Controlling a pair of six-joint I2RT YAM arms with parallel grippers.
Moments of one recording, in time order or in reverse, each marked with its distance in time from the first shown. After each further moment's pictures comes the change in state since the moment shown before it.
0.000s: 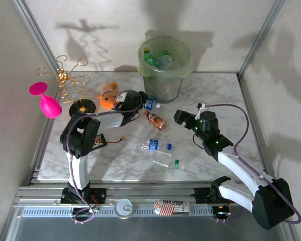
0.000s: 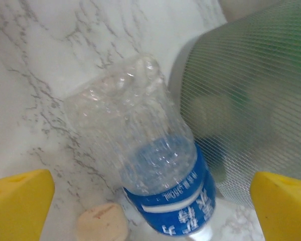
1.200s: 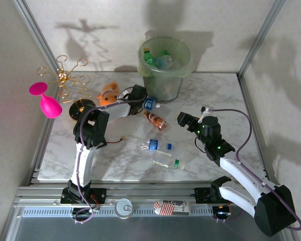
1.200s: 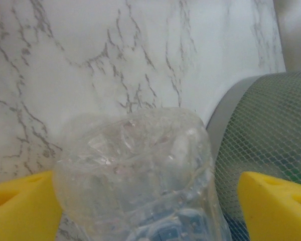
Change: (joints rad) left arm 0.023 0.224 0.311 -0.248 -0.060 -0.165; right arm 0.001 -0.077 -0.067 0.023 0.070 0.000
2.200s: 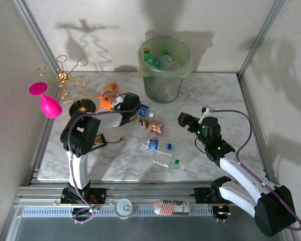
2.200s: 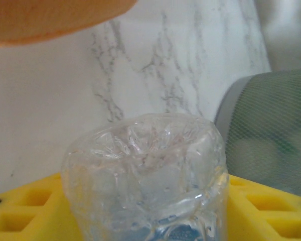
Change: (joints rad) left arm 0.003 -0.239 -0.351 0.206 -0.019 0.053; right arm 0.000 -0.004 -0.011 0.000 0.016 0.012
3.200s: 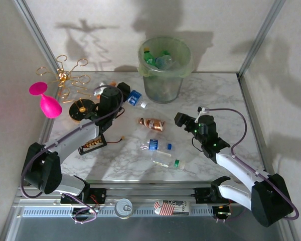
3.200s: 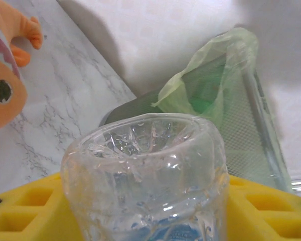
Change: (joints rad) left arm -0.001 -0.551 -0.167 0.018 -0.014 0.234; right arm 0.000 0.121 0.000 0.080 -0.065 0.037
